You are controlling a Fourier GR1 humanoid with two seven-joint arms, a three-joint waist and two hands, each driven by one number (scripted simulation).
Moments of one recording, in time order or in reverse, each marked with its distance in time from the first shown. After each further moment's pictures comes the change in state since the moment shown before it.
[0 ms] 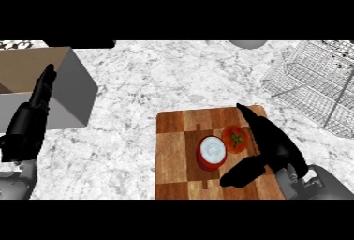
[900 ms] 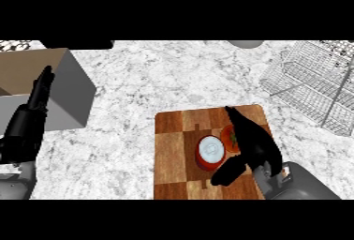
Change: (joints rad) left arm 0.014 -0.013 0.019 -0.003 -0.018 -0.010 -0.009; right arm -0.035 0.074 0.078 0.106 0.116 0.023 -0.001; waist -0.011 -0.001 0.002
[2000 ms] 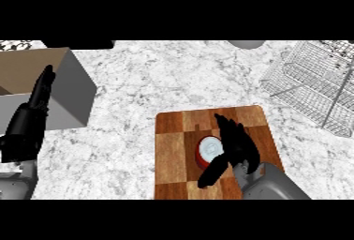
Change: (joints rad) left arm -0.008 -0.021 0.017 0.003 -0.012 -0.022 0.007; right arm 0.048 0.162 -0.023 0.170 0.078 0.003 -0.051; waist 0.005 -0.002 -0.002
